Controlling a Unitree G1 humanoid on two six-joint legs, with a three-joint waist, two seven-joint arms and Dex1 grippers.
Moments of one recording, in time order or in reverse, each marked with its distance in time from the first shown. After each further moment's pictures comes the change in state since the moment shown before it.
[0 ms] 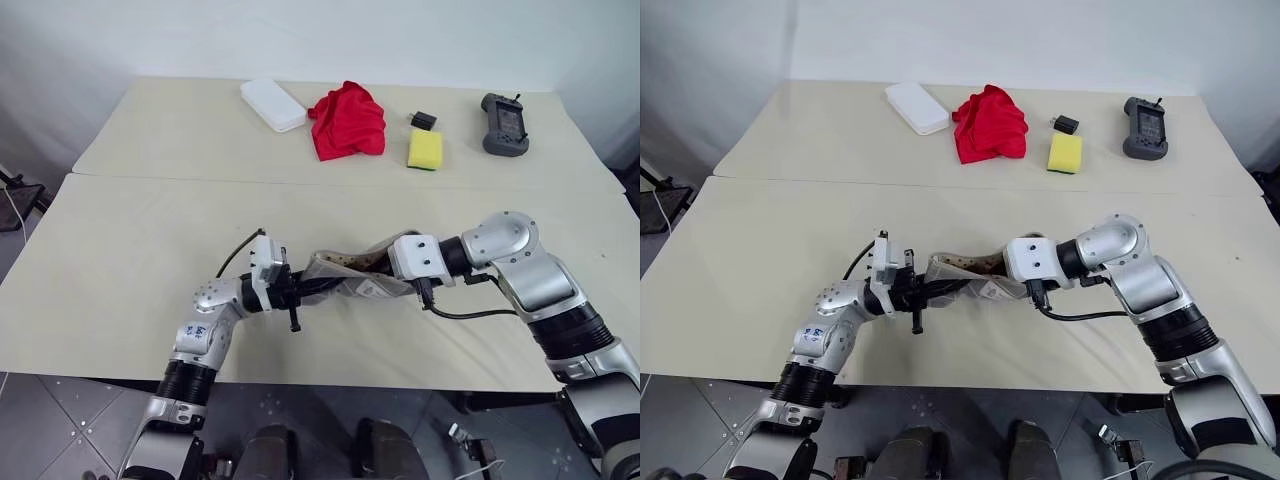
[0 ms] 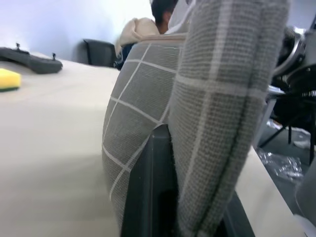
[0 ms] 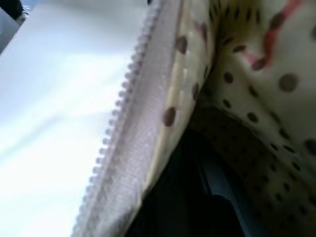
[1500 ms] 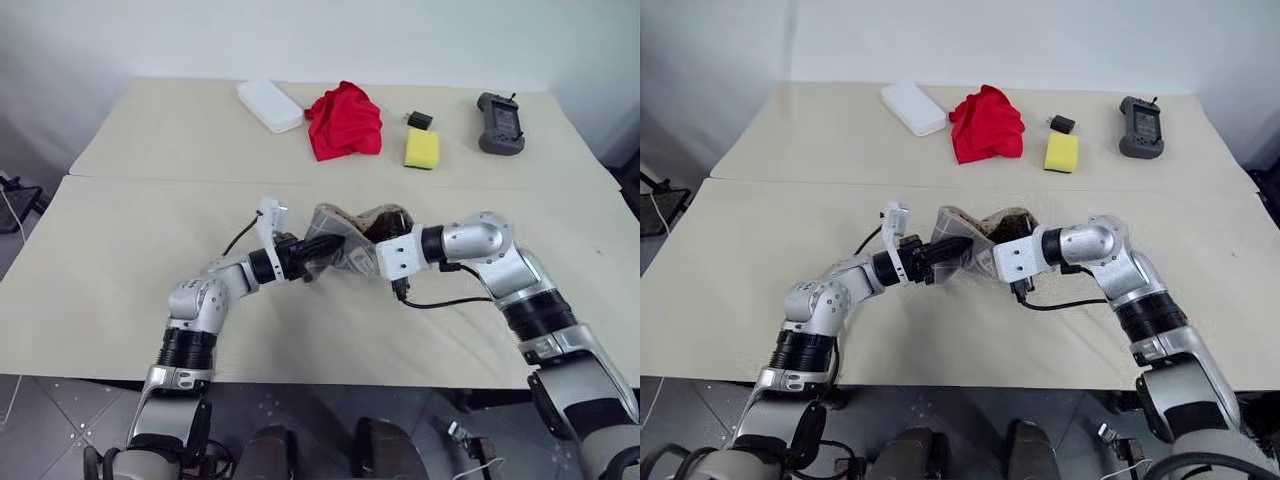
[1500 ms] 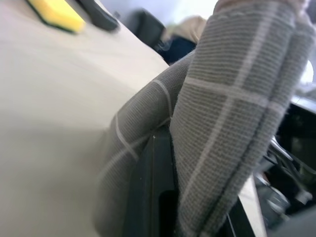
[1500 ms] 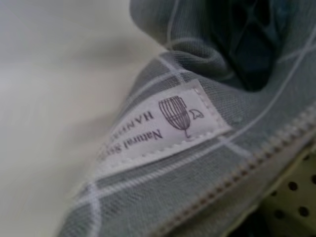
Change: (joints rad) left arm -0.172 -0.030 0.113 -0.007 -0.167 0.595 0.397; right arm -0.139 0.101 0.036 0.388 -0.399 -0.527 -0.366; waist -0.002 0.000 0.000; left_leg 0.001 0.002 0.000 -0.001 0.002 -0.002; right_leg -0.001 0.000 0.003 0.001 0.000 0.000
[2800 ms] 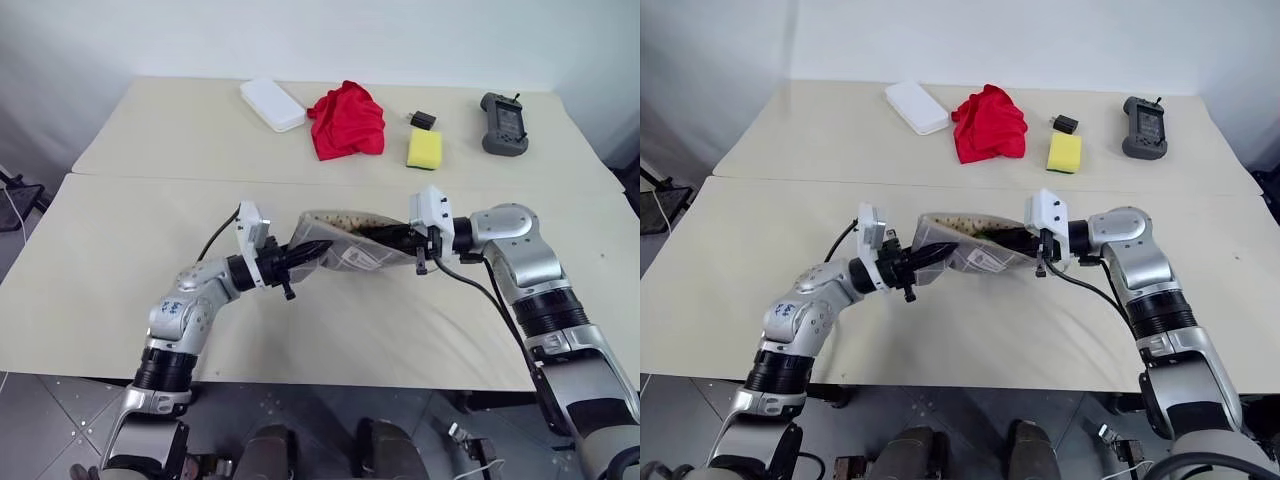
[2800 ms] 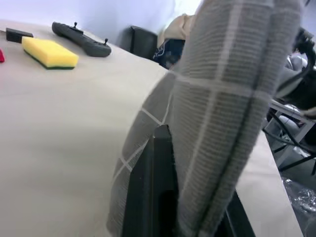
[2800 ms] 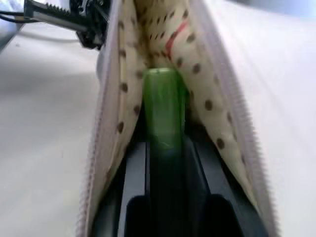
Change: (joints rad) left arm 0.148 0.123 -0.075 -0.135 0.076 -0.300 -0.156; right arm 0.050 0.005 -0.161 -0.056 0.609 0.520 0.307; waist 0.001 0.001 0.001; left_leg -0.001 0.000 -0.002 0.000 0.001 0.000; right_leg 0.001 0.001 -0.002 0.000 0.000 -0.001
